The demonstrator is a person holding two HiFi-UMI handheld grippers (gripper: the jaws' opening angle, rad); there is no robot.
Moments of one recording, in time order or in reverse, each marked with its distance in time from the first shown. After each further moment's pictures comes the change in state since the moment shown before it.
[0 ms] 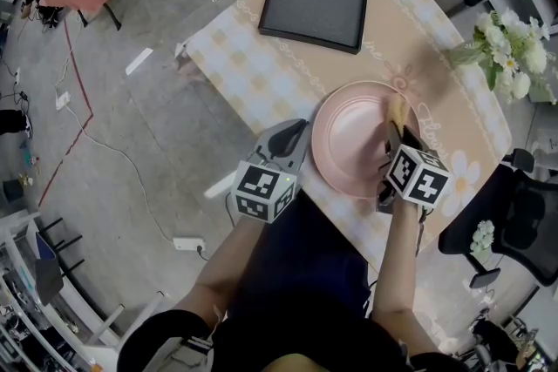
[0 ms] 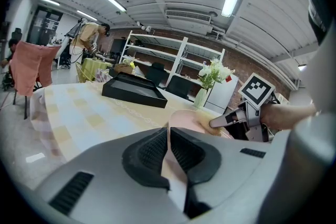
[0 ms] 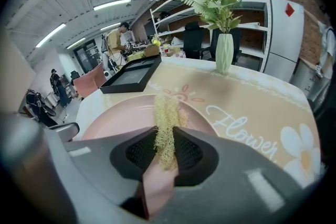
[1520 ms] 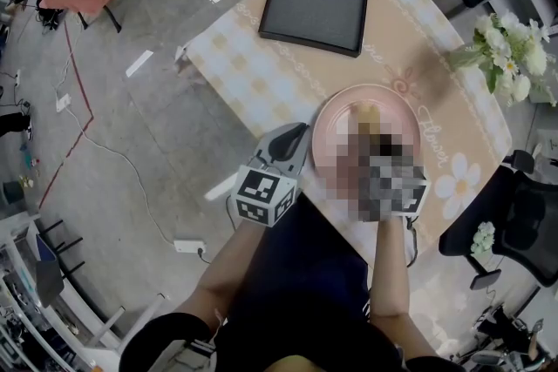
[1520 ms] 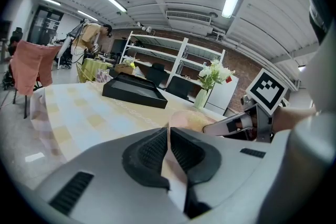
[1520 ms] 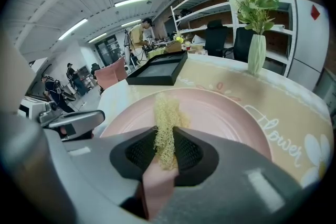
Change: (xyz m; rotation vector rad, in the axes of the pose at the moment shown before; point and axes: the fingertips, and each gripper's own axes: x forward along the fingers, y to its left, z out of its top) left arm 0.000 -0.001 0.001 -0.006 -0.007 0.000; right arm 0.003 0.065 -0.017 -0.146 0.029 0.162
